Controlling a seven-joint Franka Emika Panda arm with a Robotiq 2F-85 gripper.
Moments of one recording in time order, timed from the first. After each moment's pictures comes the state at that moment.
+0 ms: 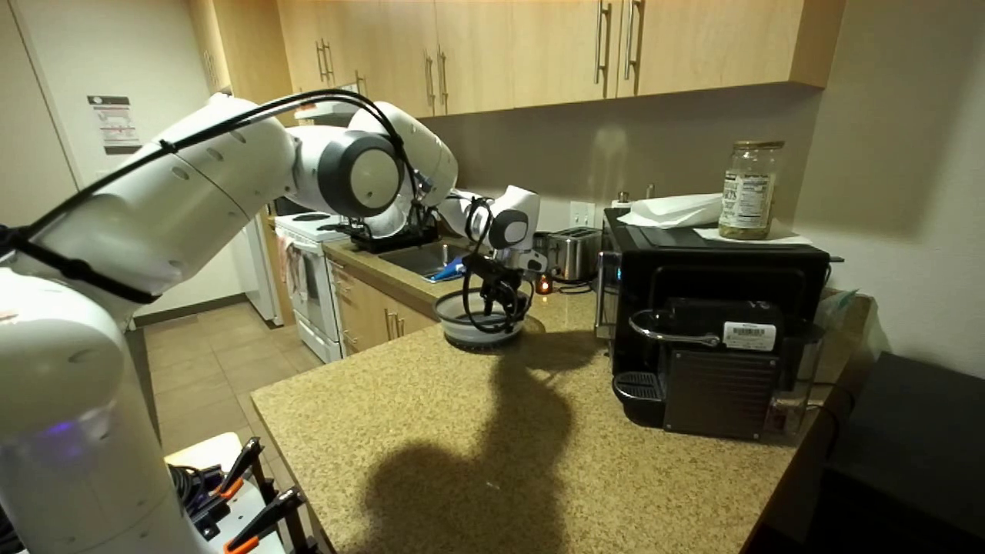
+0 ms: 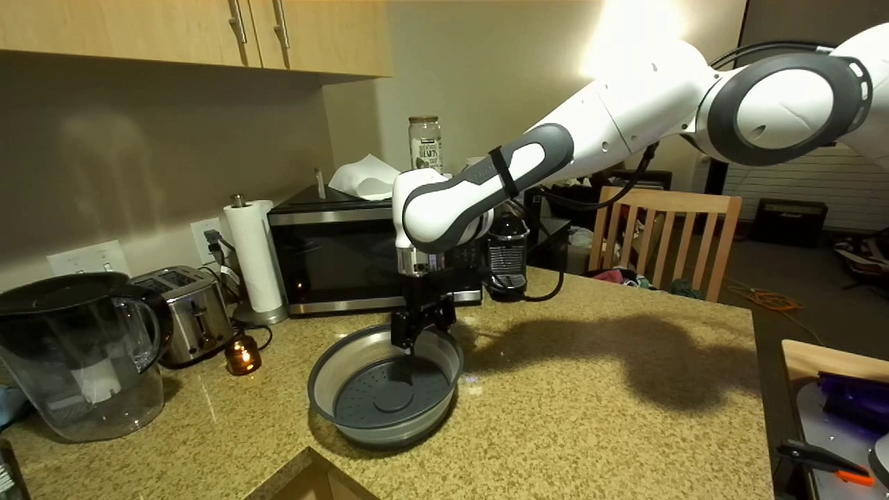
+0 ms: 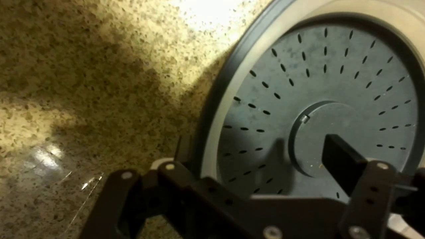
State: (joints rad) arm 0.14 0.94 0.09 -1.20 0.12 2.04 0.24
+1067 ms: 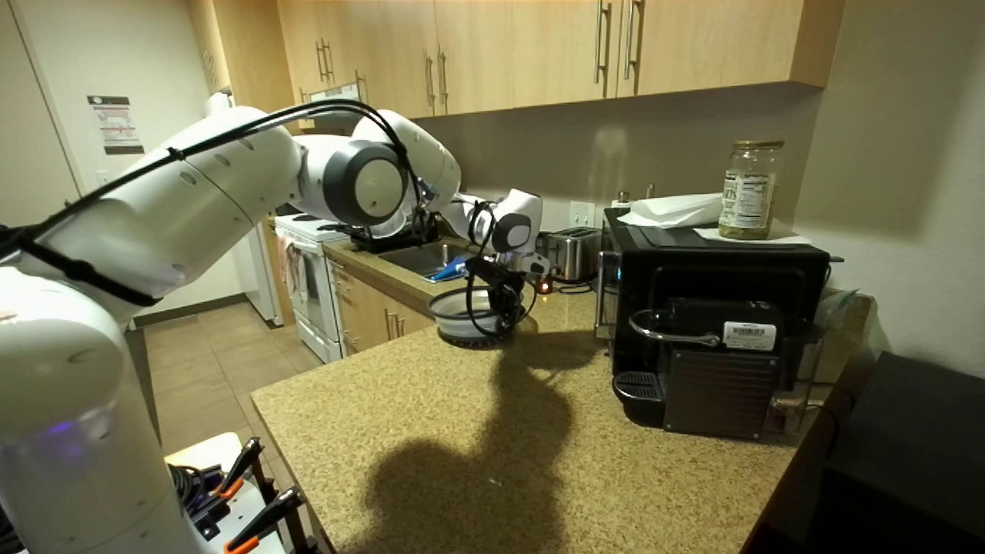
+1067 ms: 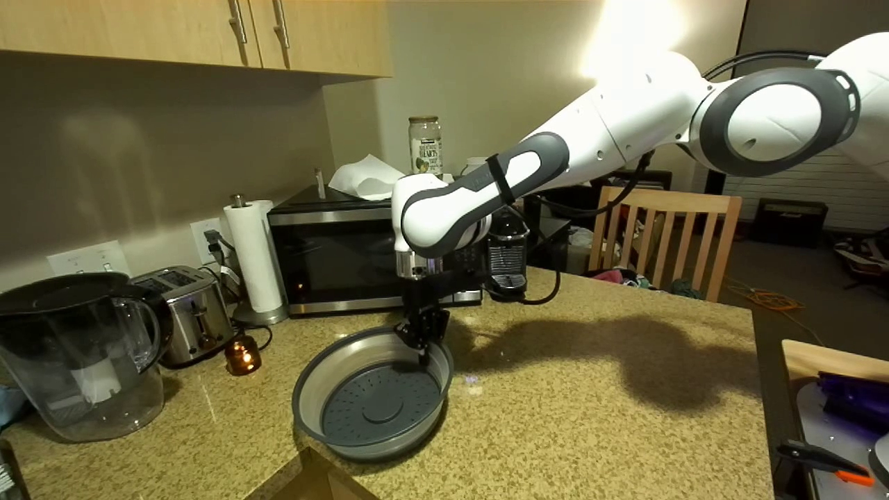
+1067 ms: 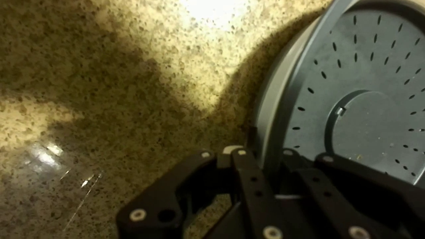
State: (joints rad) arm 0.14 0.97 0.09 -1.16 0.12 2.04 0.24
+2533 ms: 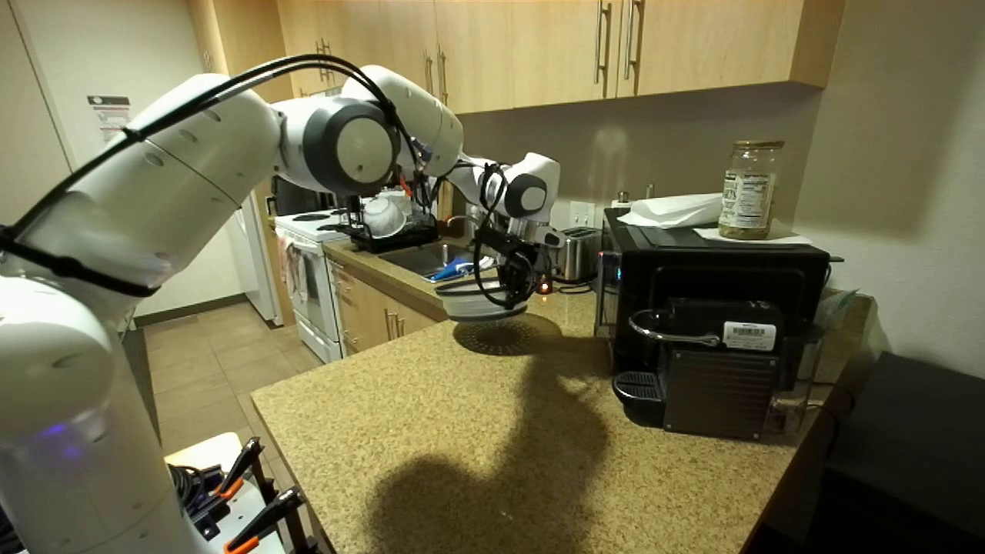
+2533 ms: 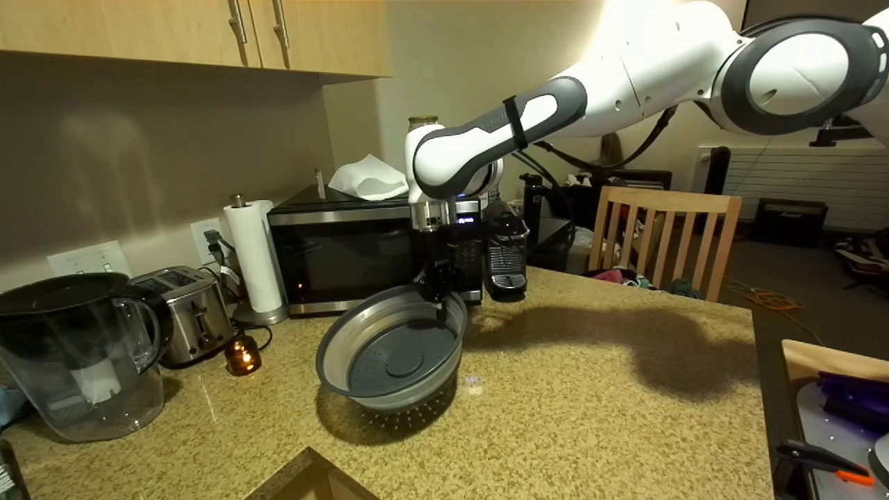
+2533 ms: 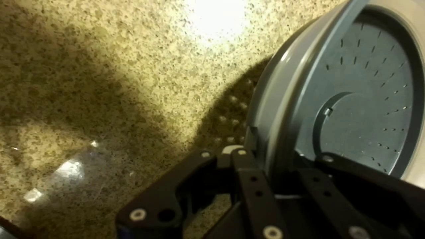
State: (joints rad) arm 0.08 0.83 0.08 -1.20 0.12 1.88 0.23
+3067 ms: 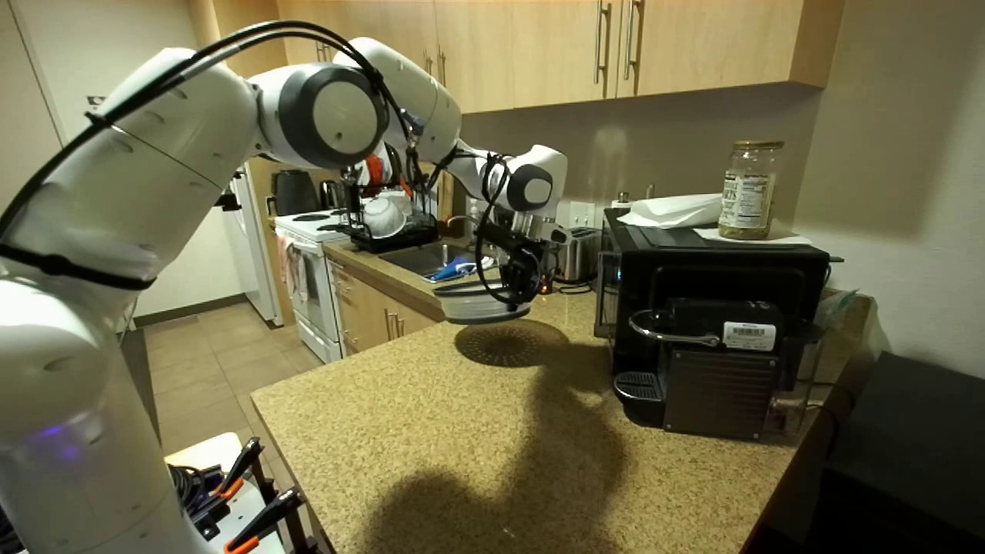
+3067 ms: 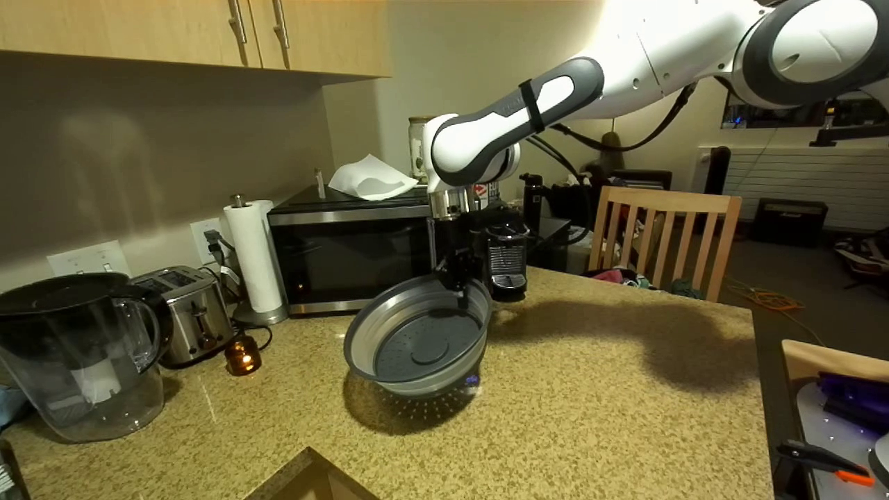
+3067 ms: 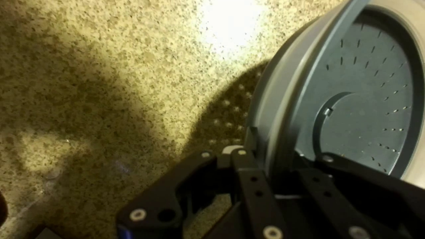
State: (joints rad) arm 0.04 0.72 0.06 -1.35 0.12 1.88 0.16
